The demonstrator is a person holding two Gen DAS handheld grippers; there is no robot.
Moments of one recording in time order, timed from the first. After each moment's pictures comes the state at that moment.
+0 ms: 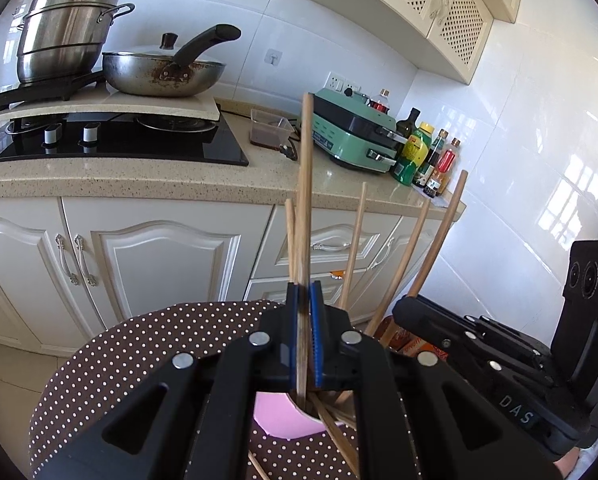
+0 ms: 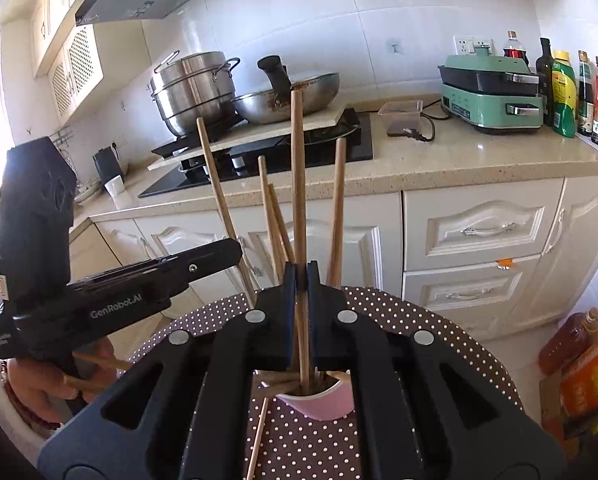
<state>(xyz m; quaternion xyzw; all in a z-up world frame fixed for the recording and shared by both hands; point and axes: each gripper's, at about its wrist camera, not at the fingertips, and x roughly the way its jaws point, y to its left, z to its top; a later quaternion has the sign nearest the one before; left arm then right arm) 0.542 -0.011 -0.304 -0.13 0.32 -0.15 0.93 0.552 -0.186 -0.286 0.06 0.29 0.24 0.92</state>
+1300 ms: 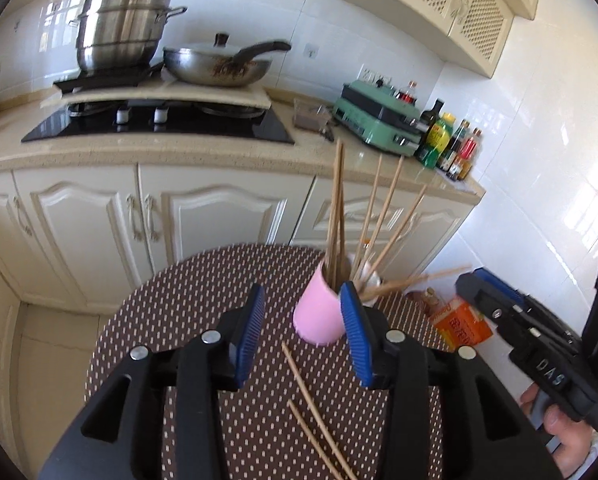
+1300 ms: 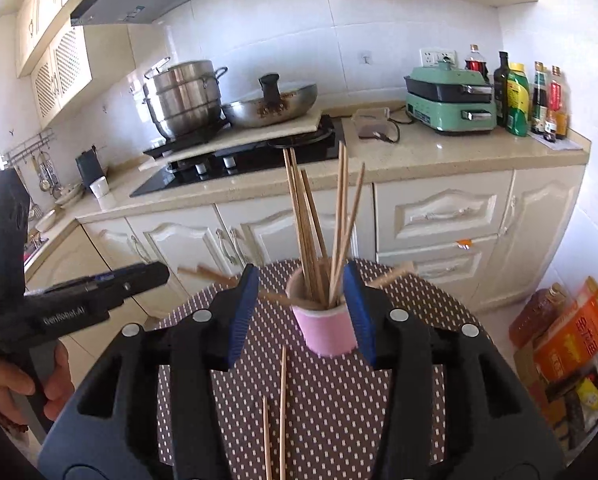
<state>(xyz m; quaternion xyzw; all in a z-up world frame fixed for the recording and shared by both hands) 0.424 0.031 -0.273 -0.12 0.37 -0.08 0.92 0.448 -0.186 -0.249 0.05 0.30 0.17 0.94</state>
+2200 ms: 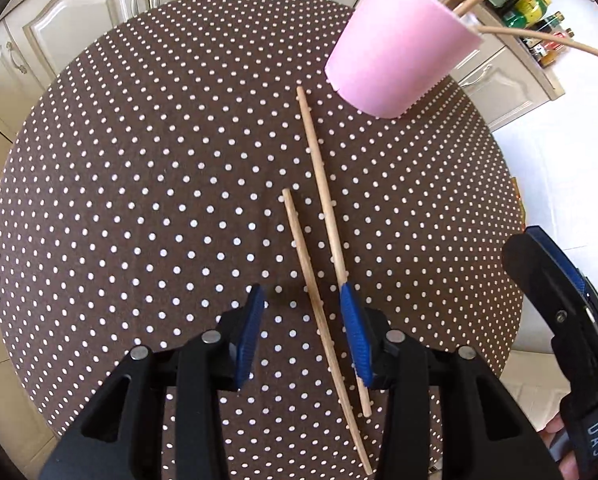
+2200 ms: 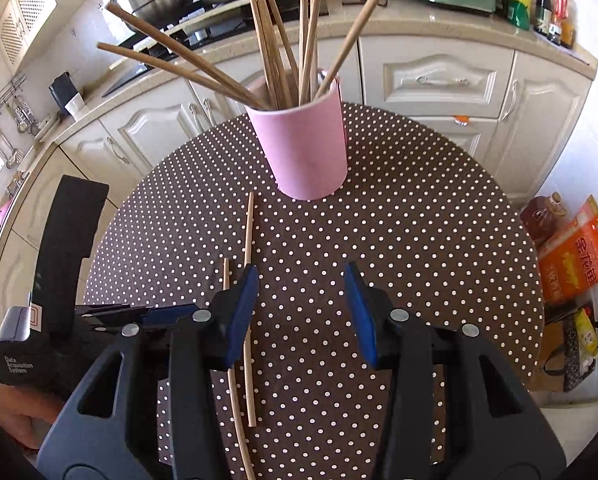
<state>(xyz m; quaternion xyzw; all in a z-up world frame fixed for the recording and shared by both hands) 0.420 -0.018 -0.447 -0.15 0.64 -0.02 0.76 0.431 -0.196 -0.362 0.03 0.48 0.17 0.86</state>
